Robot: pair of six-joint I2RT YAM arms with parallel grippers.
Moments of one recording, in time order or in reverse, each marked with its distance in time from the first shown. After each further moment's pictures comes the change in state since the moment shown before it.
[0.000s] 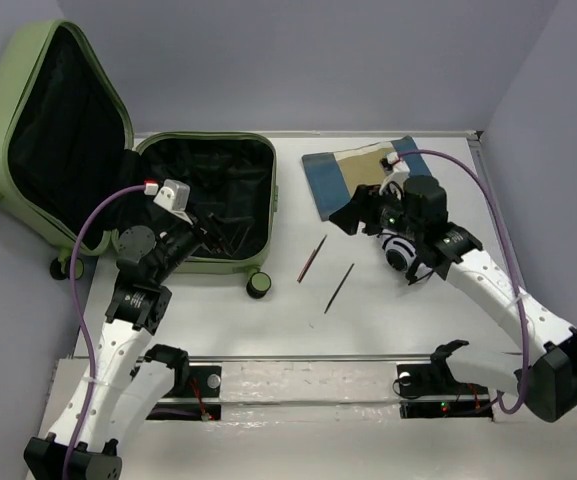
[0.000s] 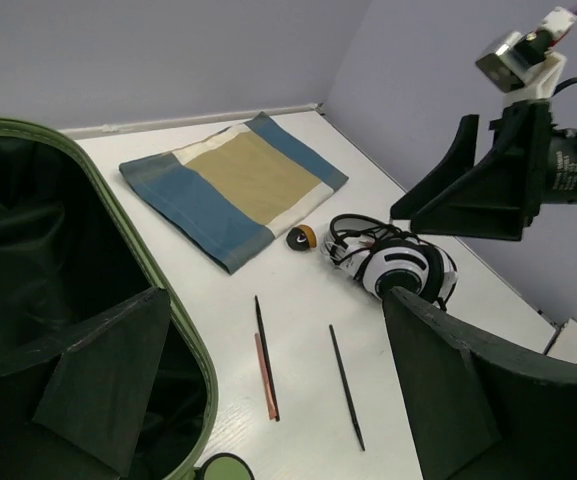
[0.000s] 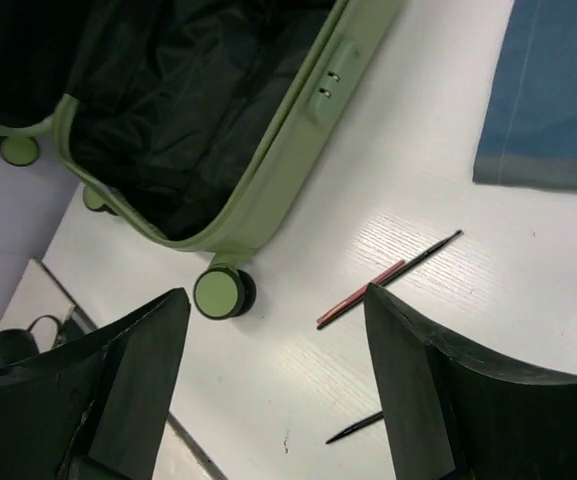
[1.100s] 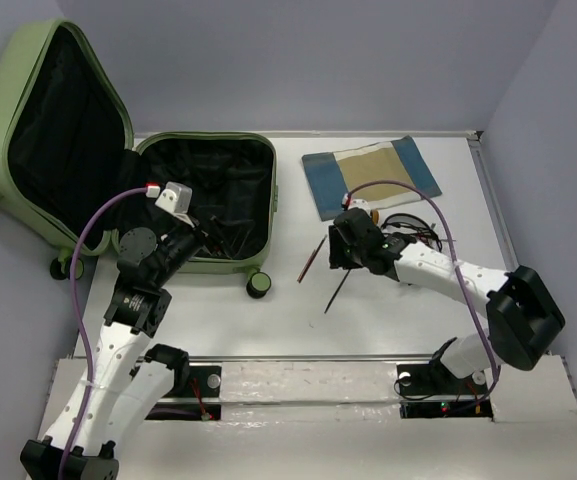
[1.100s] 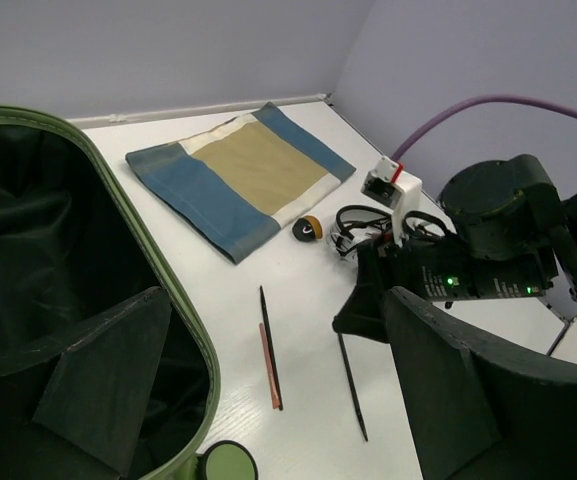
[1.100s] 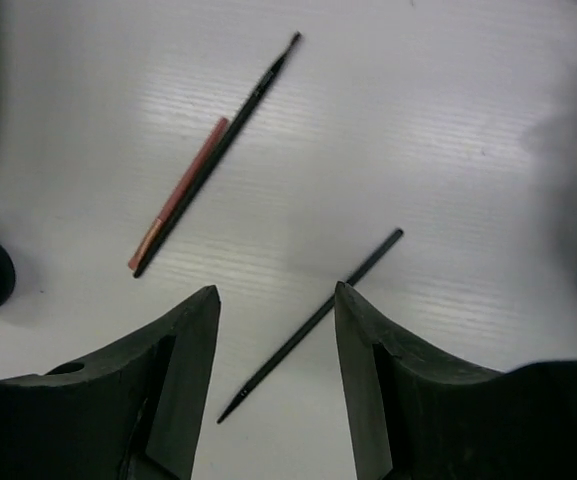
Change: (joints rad) left arm -0.030 -0.018 0.008 -0.058 -0.041 0.028; right arm 0.298 0.365 0.010 -0.203 0.568 0.070
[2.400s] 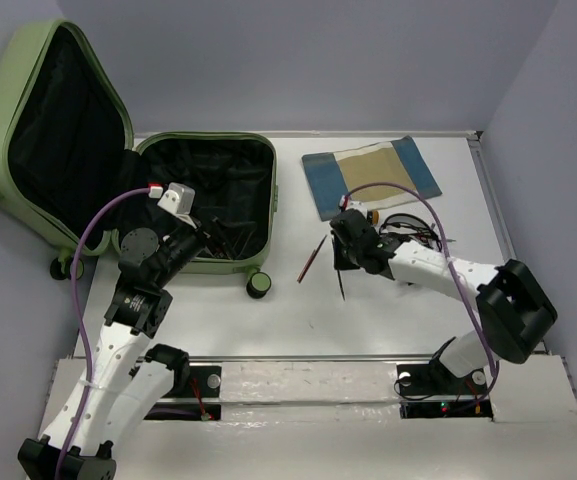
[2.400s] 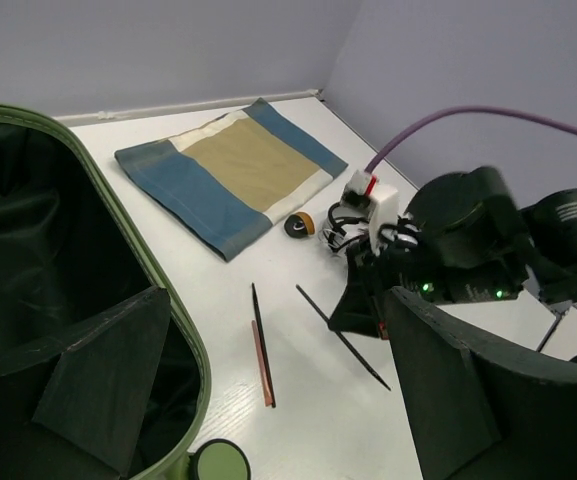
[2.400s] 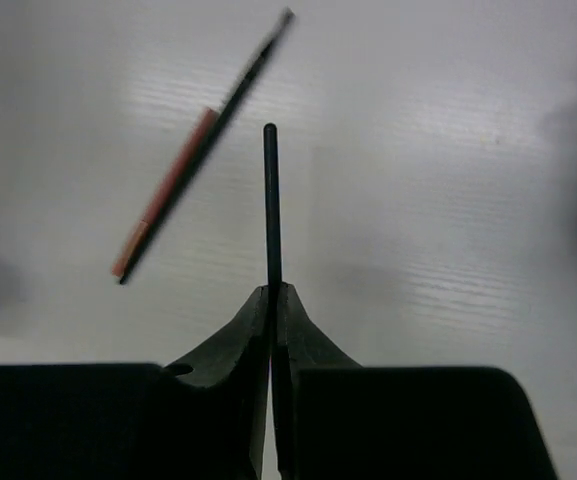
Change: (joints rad) left arm -0.025 -0.001 0.002 -0.005 -0.007 -0.001; right arm -0.001 0.037 -0.060 0.009 0.005 0.037
